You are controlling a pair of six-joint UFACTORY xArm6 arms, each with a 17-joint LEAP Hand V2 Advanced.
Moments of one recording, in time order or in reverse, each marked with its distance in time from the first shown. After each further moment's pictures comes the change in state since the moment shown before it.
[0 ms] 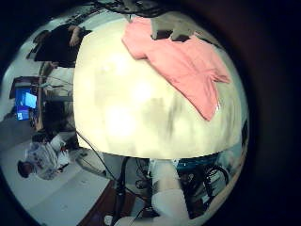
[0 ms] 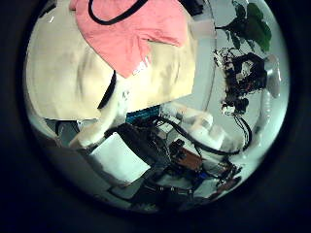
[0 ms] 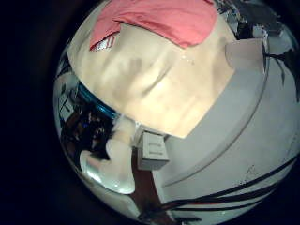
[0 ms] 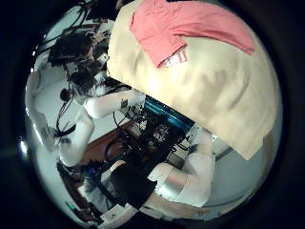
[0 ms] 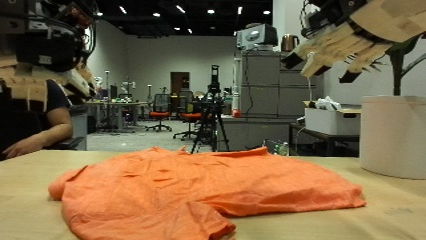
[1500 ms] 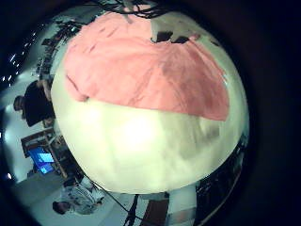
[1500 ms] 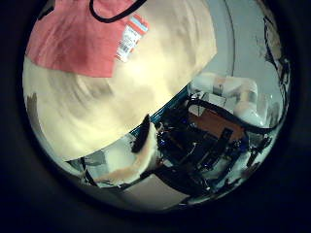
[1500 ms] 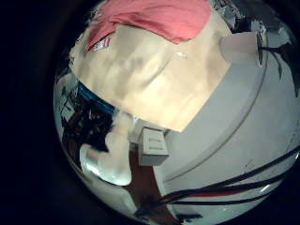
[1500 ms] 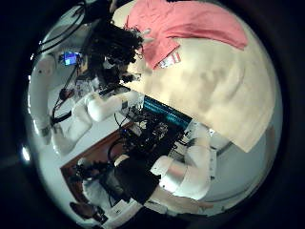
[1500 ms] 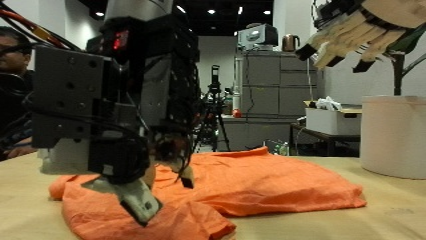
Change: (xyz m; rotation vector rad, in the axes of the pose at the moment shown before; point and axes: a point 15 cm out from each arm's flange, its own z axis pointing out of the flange) left arm 0.080 -0.057 0.143 -0.176 -0.266 0.497; right arm 0.016 0.012 -0.019 -0.041 0.009 0.052
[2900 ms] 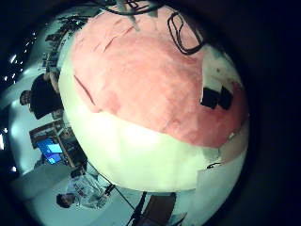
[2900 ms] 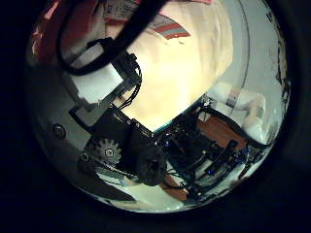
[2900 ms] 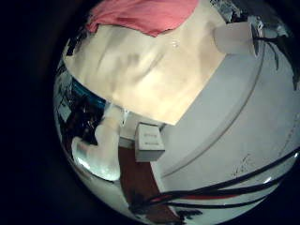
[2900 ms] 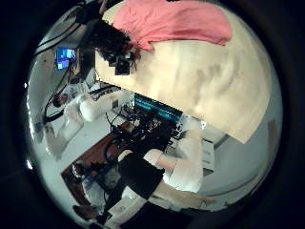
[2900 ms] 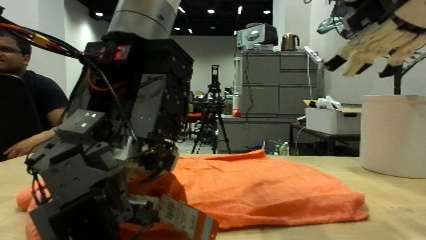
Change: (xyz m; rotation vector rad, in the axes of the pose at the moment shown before) left arm -0.036 0.009 -0.022 -0.021 -0.102 -0.109; right arm 0.033 -0.001 0.026 -0.066 0.061 0.041
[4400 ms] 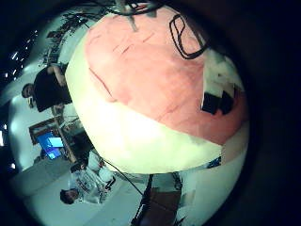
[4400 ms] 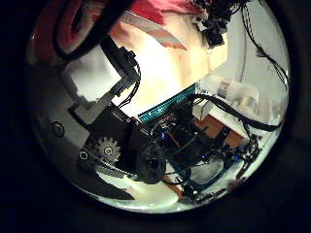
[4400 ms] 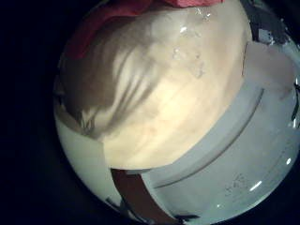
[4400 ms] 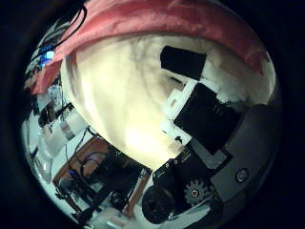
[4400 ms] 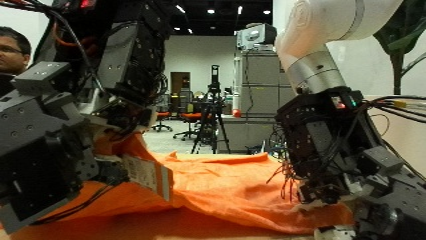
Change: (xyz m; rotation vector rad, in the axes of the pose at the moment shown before) left arm -0.016 0.042 -0.030 -0.006 0.011 -0.030; right arm 0.033 -0.171 0.144 0.058 0.163 -0.018
